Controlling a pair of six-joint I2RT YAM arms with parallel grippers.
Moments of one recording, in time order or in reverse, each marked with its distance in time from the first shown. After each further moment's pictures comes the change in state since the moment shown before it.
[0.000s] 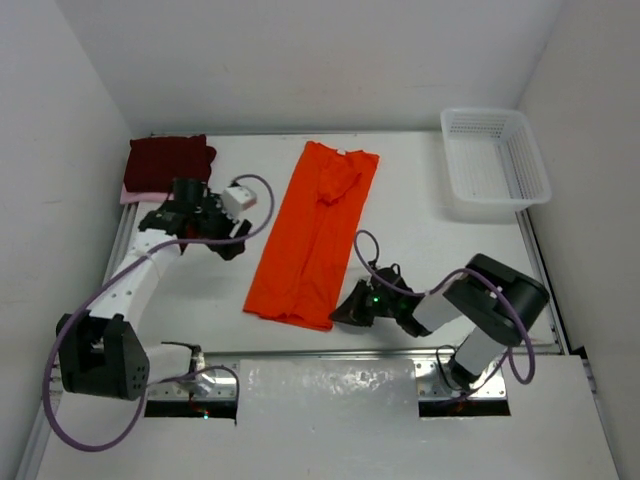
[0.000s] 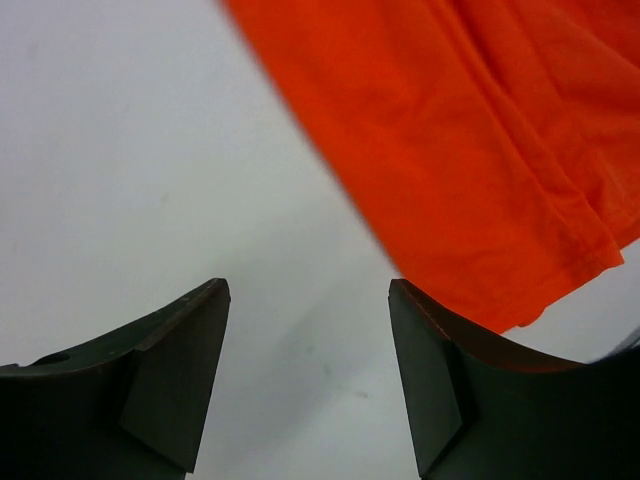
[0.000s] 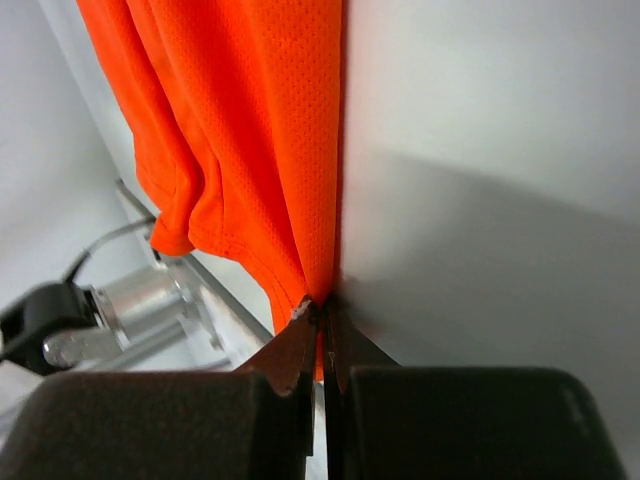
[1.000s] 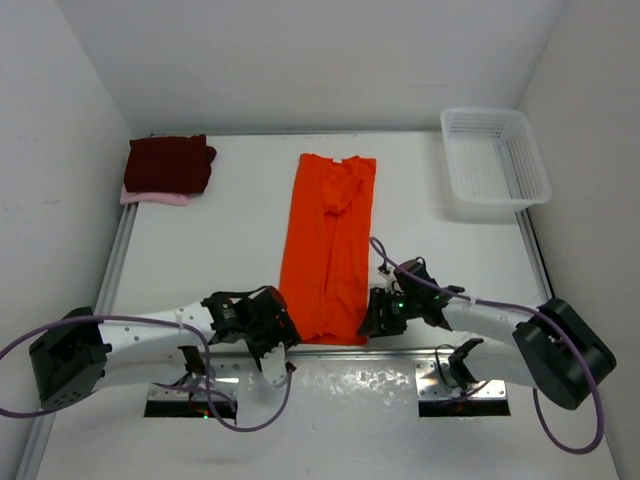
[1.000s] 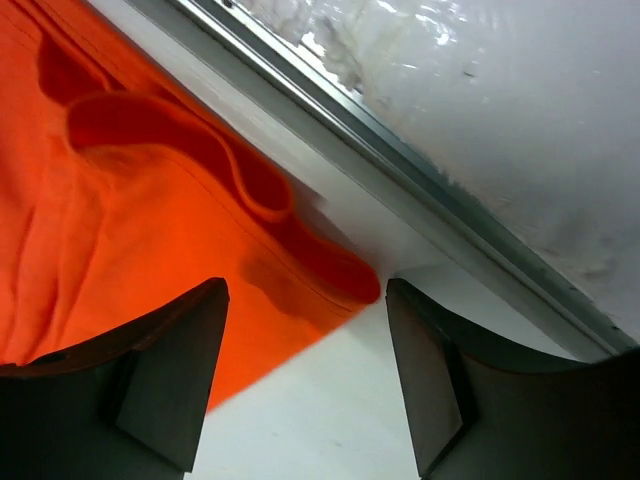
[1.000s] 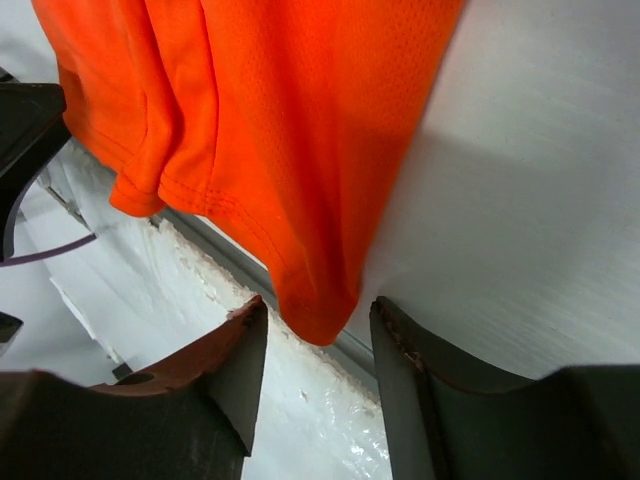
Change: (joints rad) left arm -0.956 -0.177 -0.552 0.164 -0.145 0.983; right arm -0.195 -0.461 0.005 -0.795 -0.226 -0.586
